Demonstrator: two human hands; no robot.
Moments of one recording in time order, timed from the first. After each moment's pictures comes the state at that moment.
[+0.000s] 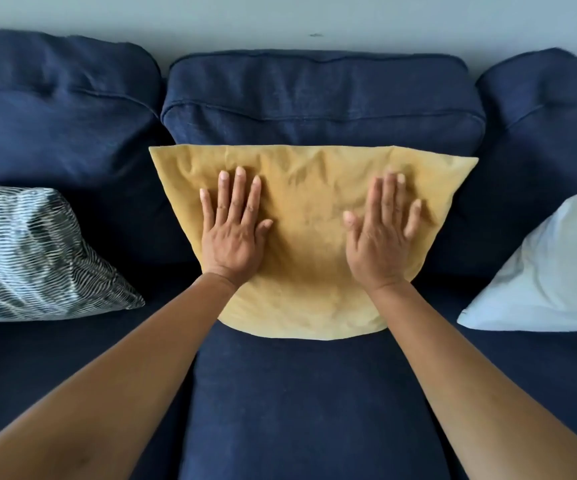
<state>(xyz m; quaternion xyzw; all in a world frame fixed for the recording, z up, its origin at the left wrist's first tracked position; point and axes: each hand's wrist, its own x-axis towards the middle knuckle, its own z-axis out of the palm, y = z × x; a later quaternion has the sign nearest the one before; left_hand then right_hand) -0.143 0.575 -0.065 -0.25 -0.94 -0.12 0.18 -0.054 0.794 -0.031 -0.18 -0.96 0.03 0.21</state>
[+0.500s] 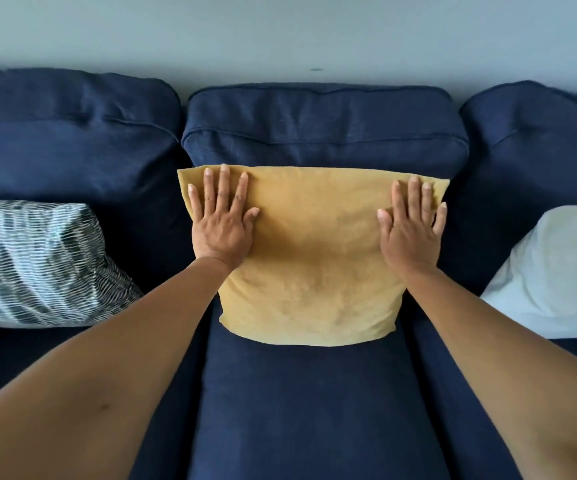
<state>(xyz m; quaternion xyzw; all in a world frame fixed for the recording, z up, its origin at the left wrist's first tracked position) -0.170 0.552 -0.028 -0.17 -0.98 -0.05 0.09 -0.059 0.856 -0.022 -0.23 -0.97 0.00 0.09</state>
